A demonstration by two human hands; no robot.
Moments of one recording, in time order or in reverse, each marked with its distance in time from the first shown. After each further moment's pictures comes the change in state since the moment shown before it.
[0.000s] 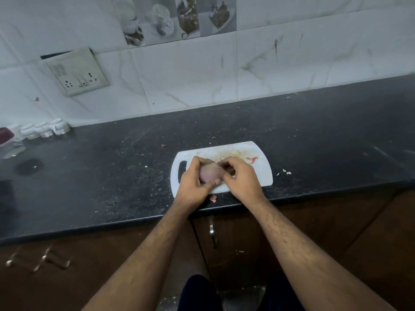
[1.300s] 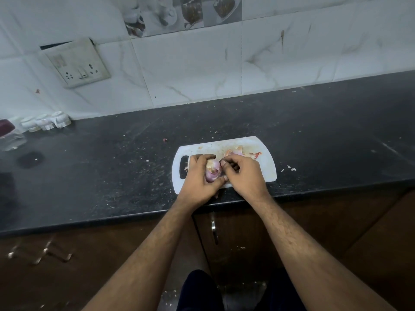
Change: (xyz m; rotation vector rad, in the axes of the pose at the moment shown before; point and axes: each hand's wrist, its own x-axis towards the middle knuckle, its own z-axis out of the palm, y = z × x) left_hand -0.004 0.002 0.005 0.295 0.037 0.103; right_hand -0.002 -0.002 0.001 -0.012 0.045 0.027
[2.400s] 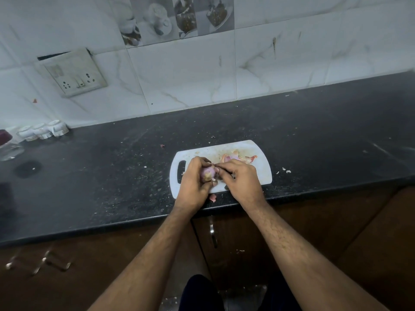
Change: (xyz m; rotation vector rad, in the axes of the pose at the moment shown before) left_hand -0.002 0.004 -0.002 -0.105 0.039 0.012; right_hand -0.012 -0.007 -0.004 -0.015 0.043 -0.203
